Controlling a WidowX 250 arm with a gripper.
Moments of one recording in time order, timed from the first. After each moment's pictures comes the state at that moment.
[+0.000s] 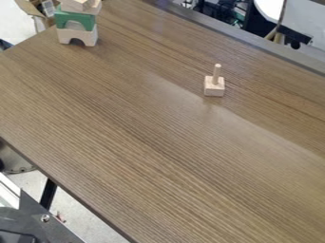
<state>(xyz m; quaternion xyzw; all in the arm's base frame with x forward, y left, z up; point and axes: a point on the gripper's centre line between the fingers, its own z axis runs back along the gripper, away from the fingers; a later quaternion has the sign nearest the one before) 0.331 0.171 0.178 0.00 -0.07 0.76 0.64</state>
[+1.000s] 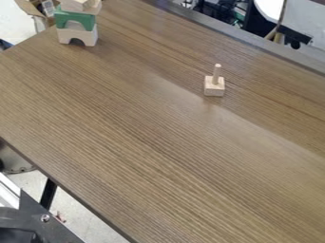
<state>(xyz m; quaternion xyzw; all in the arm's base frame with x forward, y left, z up) 0.357 0.209 0.169 -0.01 -0.04 0.80 0.60</state>
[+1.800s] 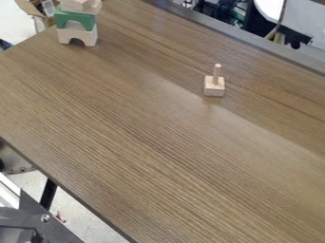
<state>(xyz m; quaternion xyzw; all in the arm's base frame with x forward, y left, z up) 0.366 0.241 0.157 0.02 -0.03 0.82 0.58</state>
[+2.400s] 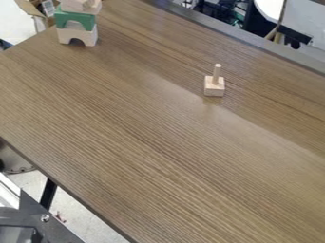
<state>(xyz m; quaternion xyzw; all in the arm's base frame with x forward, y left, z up) 0.362 0.254 0.145 0.05 -0.02 0.82 0.57</state>
